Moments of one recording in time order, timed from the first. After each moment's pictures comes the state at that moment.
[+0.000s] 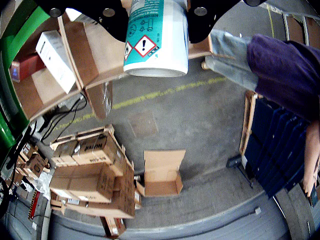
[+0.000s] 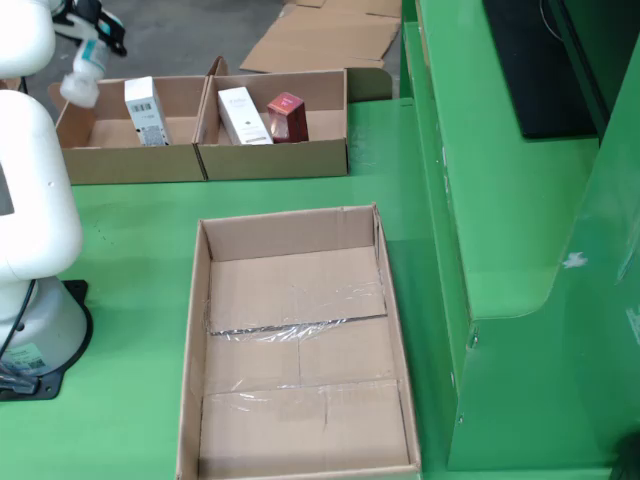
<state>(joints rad) 1.70 -0.62 -0.82 0.49 1.40 0.37</state>
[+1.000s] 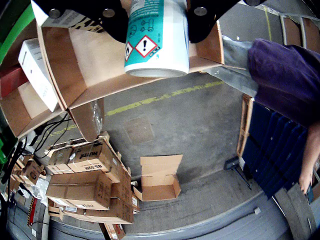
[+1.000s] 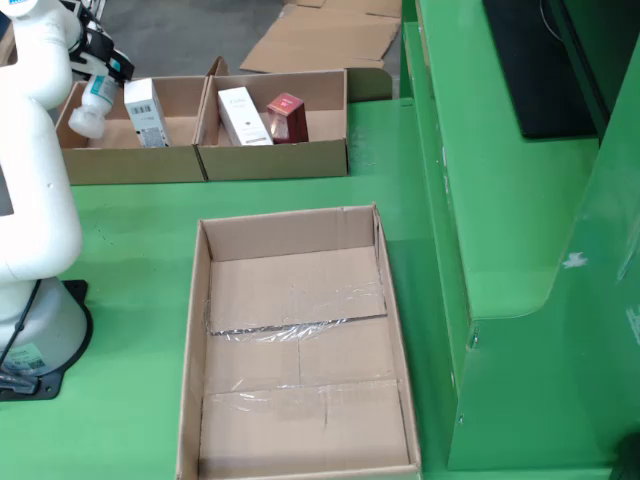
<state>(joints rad) 1.68 -0.62 -1.24 0.85 1.46 0.40</state>
